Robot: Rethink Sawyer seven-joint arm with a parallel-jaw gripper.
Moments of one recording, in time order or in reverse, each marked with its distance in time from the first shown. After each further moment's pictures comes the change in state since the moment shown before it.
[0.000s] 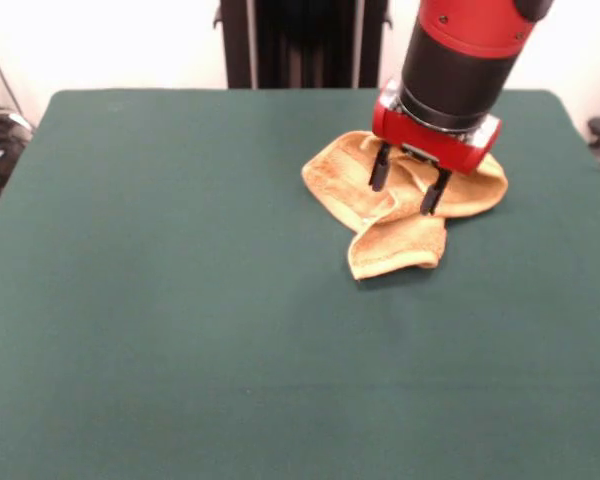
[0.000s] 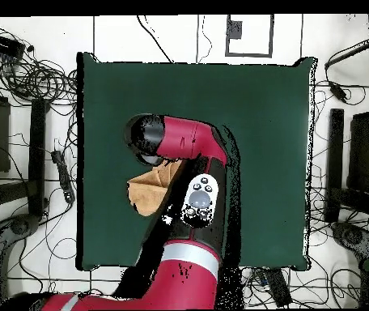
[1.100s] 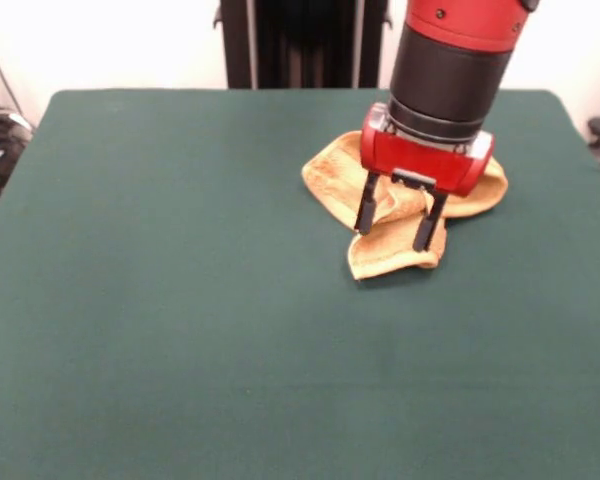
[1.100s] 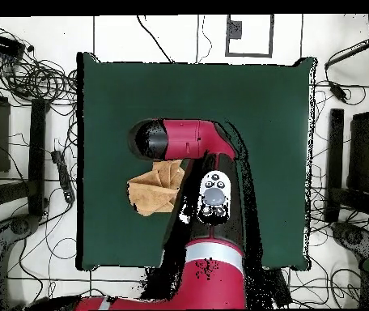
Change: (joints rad) arm -0.091 -0.069 0.153 0.031 -0.230 -0.231 0.000
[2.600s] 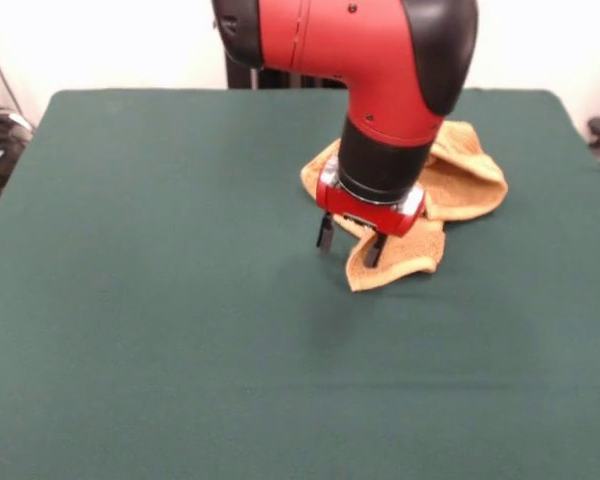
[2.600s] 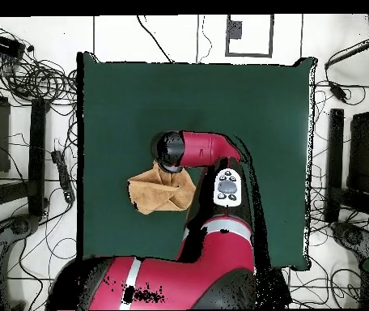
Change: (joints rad) arm -0.058 0.151 0.007 -0.005 -0.002 0.041 0.000
